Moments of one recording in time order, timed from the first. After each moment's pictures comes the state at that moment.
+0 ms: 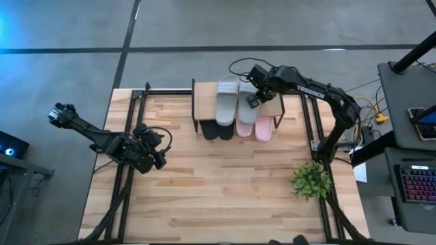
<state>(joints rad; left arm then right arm) -0.49 0.88 0.77 -0.99 -0.79 -0.86 -0.58 1.71 1.56 -1.17 0.23 0.44</state>
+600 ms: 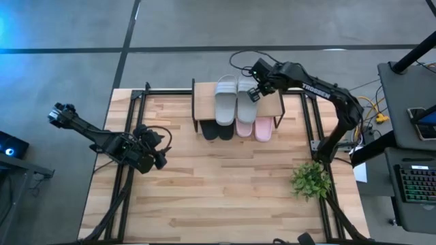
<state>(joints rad) -0.49 0.88 0.77 -0.99 -0.78 -0.90 -0.58 1.68 1.63 -1.15 0.34 0.38</state>
